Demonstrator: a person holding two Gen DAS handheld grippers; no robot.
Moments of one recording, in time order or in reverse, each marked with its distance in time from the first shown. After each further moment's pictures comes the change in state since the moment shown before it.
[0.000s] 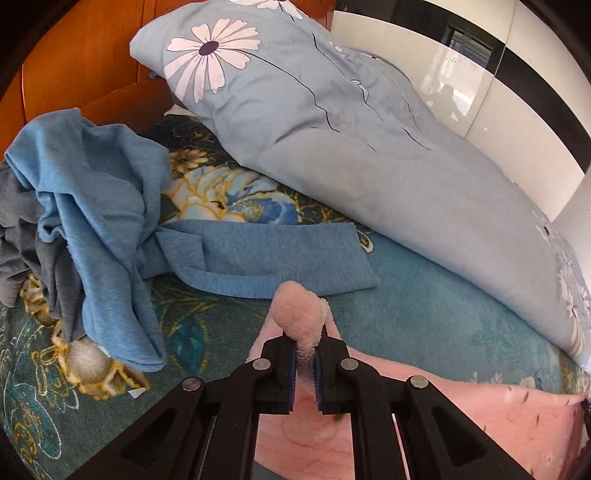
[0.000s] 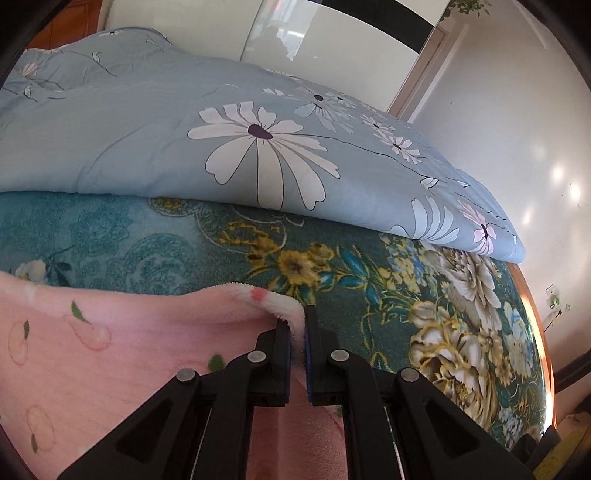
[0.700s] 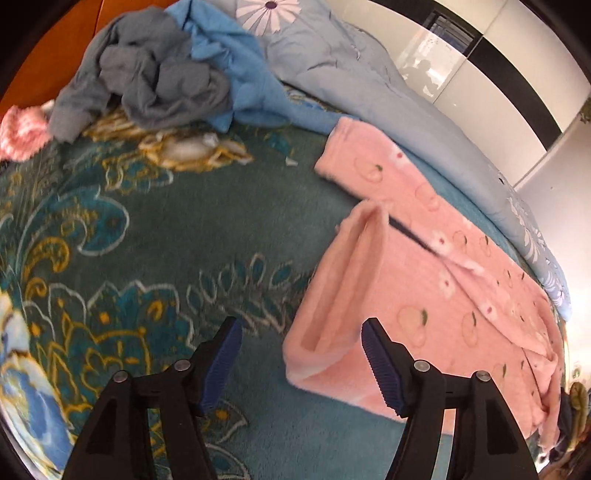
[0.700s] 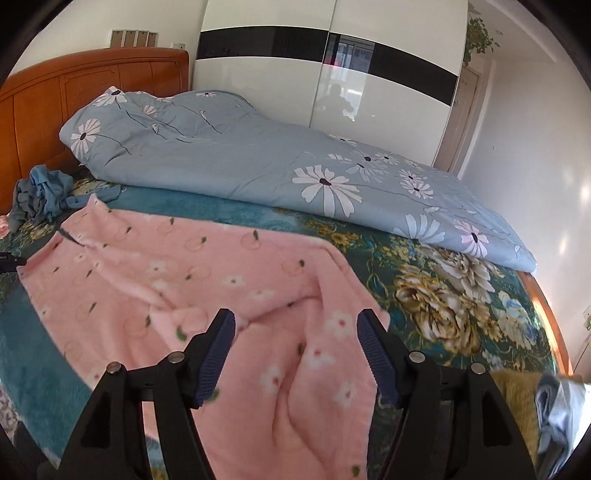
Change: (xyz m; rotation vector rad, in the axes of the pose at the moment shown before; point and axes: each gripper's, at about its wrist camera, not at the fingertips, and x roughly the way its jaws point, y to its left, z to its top) left arm -0.109 0.126 -0.190 -0.034 0.128 -0.165; right arm -0.256 -0.065 -0.196 -0.029 -0.243 0.305
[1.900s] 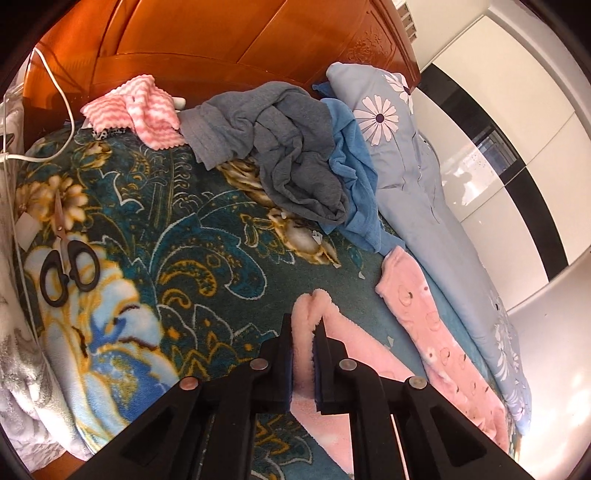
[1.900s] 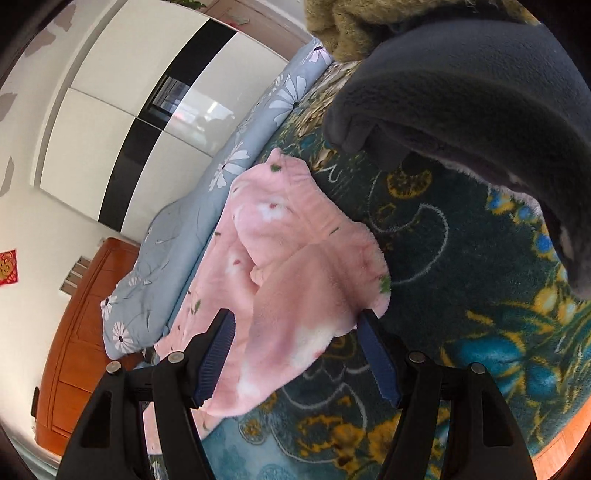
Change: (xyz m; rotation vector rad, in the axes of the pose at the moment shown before) left arm -0.122 0.108 0.013 -0.337 -0.277 -0.032; right arm 0.002 -0.077 -0.198 1.117 -0.032 0.302
